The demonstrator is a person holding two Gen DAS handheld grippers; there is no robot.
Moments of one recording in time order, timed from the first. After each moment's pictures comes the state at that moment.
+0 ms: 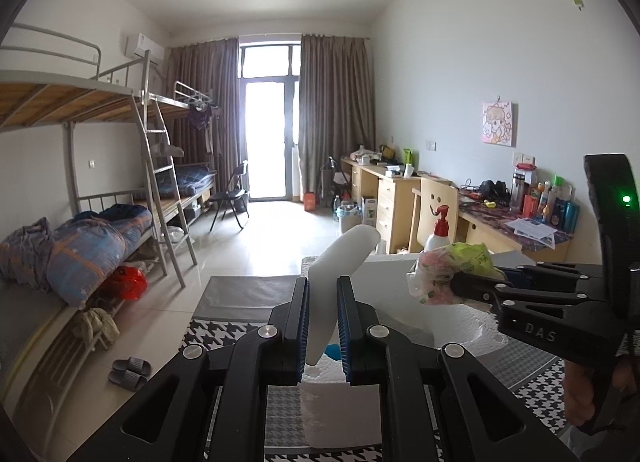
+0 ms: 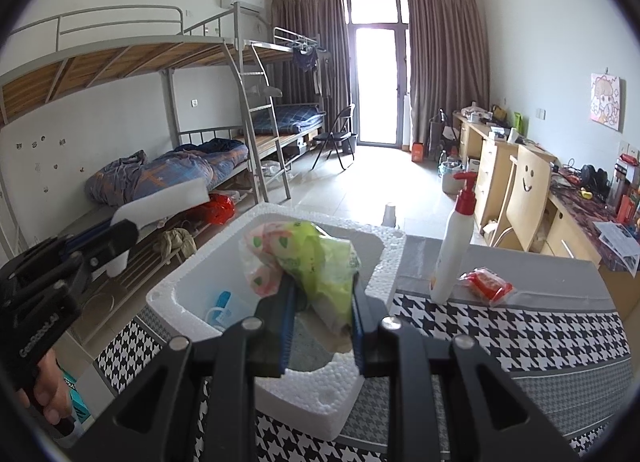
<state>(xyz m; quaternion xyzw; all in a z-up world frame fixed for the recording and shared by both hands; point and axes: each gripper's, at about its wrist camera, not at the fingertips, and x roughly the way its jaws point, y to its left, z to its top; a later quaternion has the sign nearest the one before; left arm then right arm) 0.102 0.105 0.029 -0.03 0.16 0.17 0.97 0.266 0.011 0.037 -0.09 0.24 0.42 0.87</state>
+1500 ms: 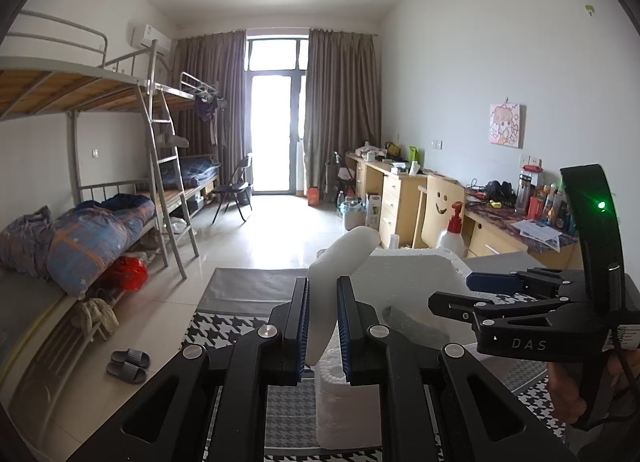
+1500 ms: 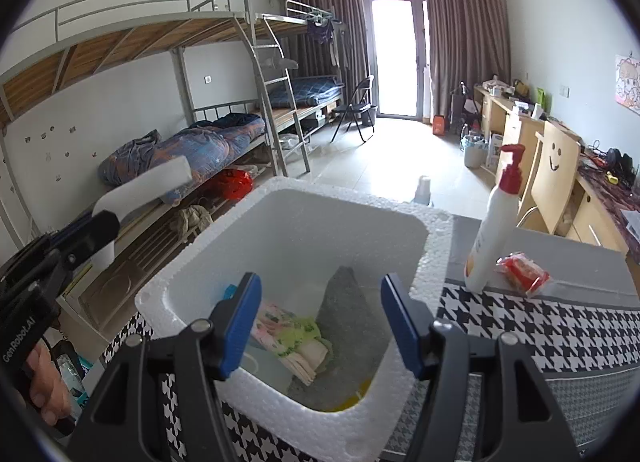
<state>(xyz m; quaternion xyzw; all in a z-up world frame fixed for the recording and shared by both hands) 0.103 0.121 0.020 -0.04 0.16 0.17 0.97 0.284 0.039 0.019 -0.09 0.29 0.44 0.84</state>
